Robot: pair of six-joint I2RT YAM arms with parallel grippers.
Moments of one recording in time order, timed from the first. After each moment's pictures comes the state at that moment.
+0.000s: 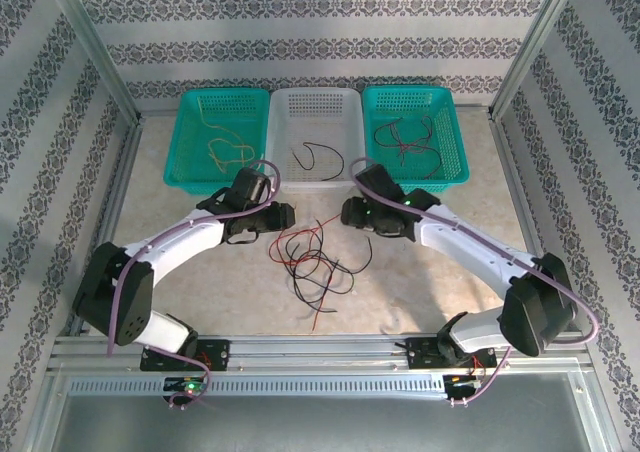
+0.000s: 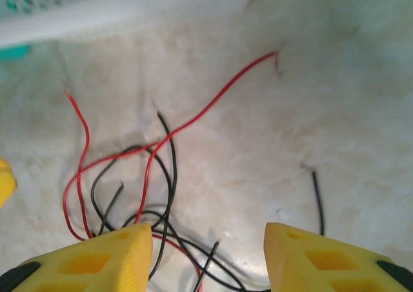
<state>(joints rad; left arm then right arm) -0.46 1.47 0.91 -0.34 0.24 -0.57 0.67 1.40 1.05 -0.65 0.04 0.78</state>
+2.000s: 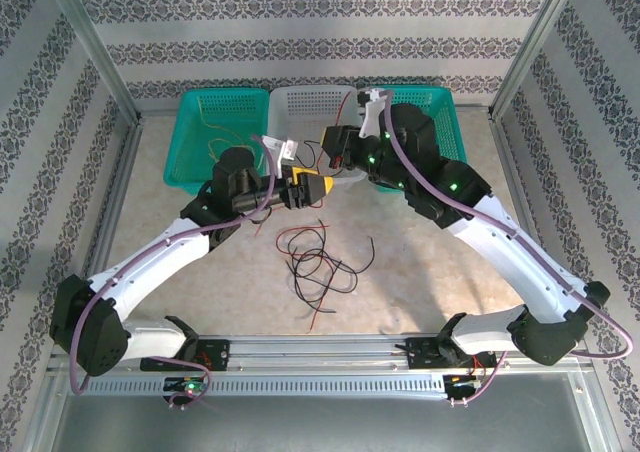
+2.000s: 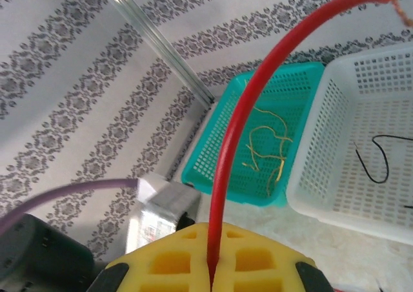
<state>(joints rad) -0.56 1.29 1.00 0.11 0.56 -0.59 0.75 1.32 1.62 -0.57 -0.01 0.65</state>
